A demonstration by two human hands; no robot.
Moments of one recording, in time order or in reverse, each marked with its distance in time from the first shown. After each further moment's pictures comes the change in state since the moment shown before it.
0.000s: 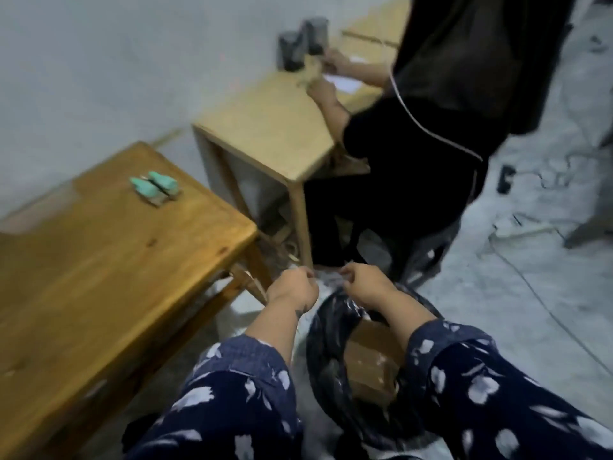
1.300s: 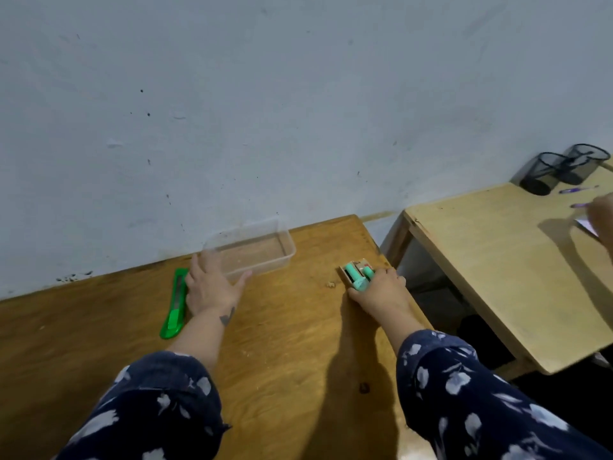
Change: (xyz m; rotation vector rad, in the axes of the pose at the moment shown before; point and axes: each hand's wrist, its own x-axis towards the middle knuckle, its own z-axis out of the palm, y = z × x) left_hand 0.086 -0.420 -0.312 -0.323 0.752 -0.652; right_hand 0.245 -0.426 0.103 -0.349 0.162 -0.150
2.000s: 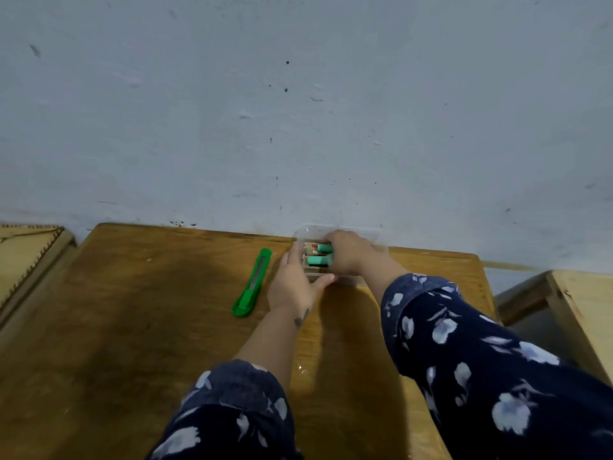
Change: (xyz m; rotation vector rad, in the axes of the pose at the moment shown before) left_hand 0.015 0.004 0.013 -0.260 0.031 -0.129; right_hand 0.047 -0.227 0.039 -0.262 -0.396 -0.856
